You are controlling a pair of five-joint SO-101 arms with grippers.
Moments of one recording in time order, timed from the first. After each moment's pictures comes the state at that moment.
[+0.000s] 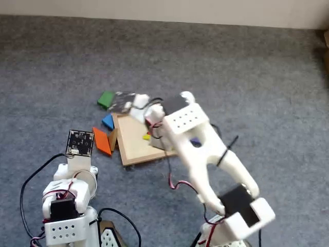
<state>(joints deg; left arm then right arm) -15.8 -101.9 96.0 68.4 -9.7 -36.0 -0.7 9.0 76.1 46.9</state>
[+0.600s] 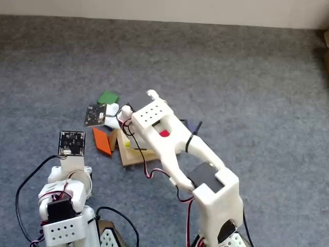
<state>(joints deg) -21.0 -101.9 96.0 68.4 -9.7 -43.2 21.1 -8.1 76.1 53.8</state>
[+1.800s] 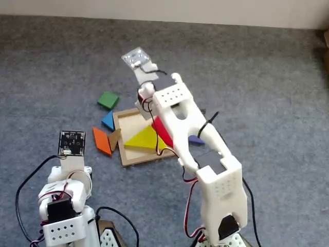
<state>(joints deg) -21.0 -101.9 96.0 68.4 -9.7 -32.3 28.2 -17.7 65.5 12.8</state>
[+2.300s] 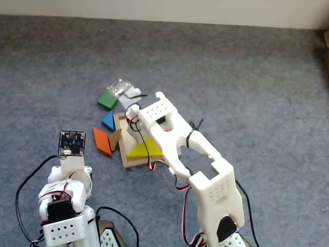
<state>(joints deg) -21.0 -101.9 96.0 68.4 -9.7 -39.1 28.9 -6.1 62.6 18.4</state>
